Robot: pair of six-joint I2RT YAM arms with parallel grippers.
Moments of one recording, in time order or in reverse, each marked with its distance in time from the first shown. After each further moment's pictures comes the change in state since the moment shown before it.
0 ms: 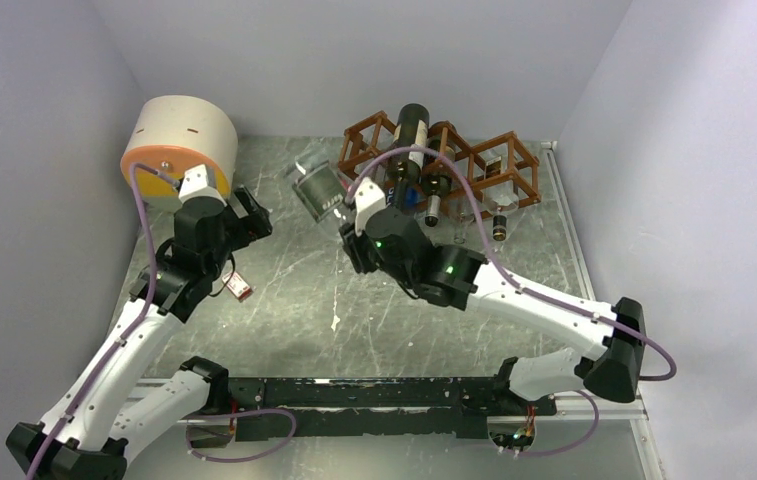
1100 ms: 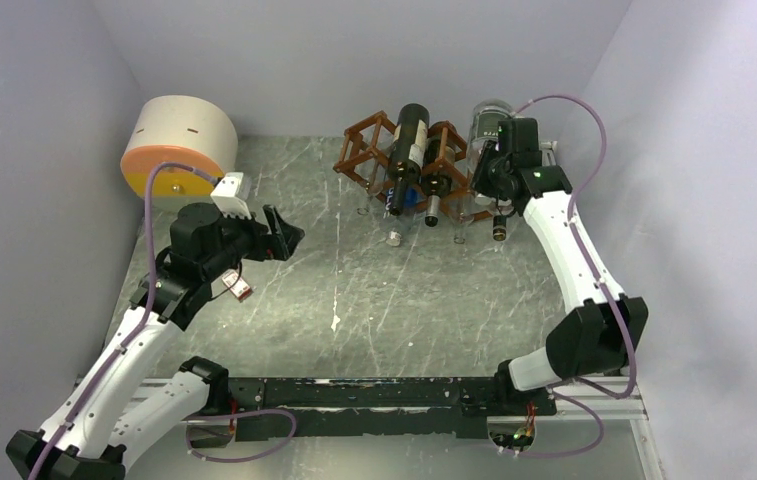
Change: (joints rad) left arm 0.000 -0.050 -0.060 0.100 0.486 0.175; right arm -0.906 0.126 0.283 -0.348 -0.219 0.243
